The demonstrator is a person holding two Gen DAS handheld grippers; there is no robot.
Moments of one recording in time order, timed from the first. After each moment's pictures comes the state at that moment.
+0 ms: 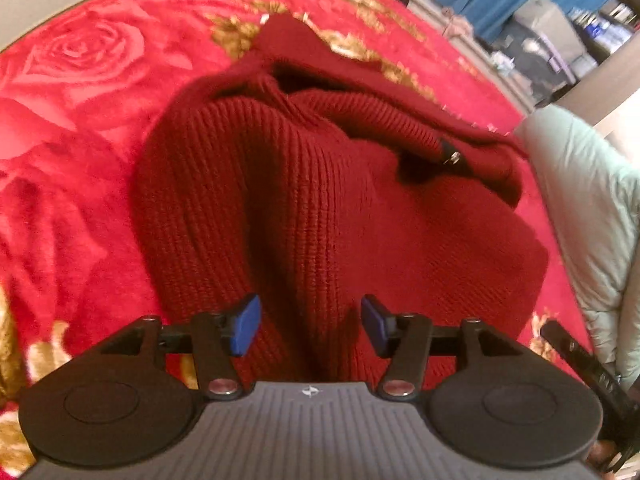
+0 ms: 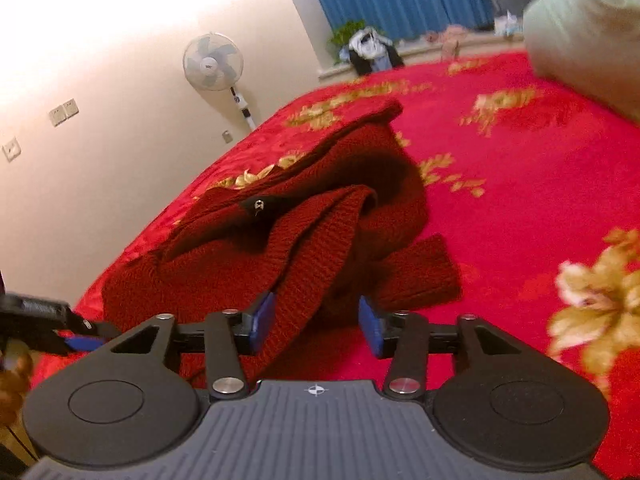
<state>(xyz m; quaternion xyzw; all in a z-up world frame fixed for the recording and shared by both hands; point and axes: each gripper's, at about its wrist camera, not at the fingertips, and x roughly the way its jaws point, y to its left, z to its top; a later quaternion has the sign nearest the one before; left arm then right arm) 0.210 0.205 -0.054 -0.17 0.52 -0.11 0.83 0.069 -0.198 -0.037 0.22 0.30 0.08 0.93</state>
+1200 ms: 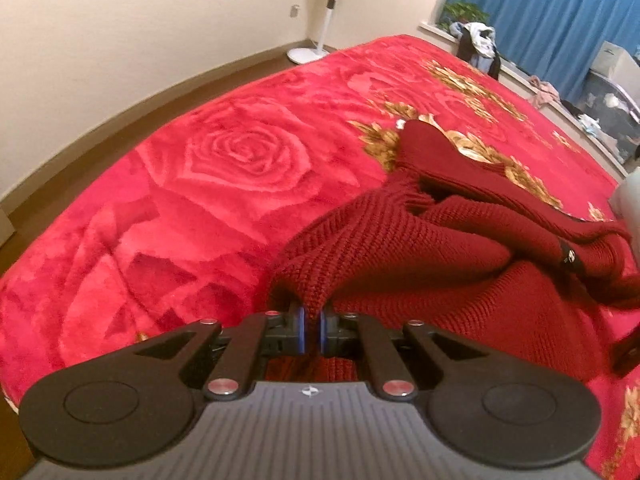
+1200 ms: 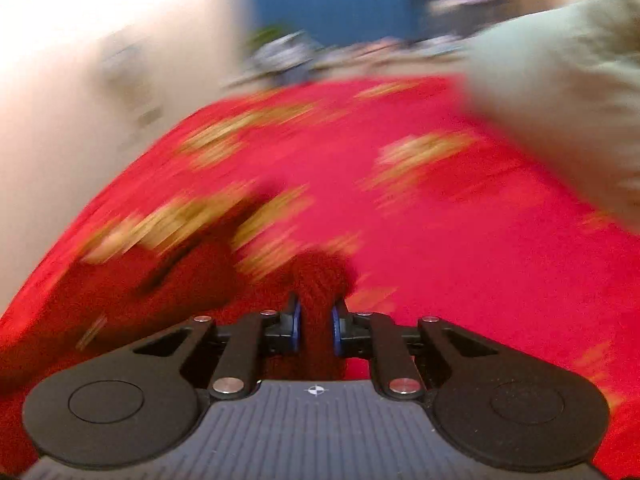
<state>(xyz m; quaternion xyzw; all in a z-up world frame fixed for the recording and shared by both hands) 0.201 0.288 -0.019 -0.12 0.43 0.05 0.89 0.197 -0.310 0.047 0.15 0.28 -0.16 0.93</state>
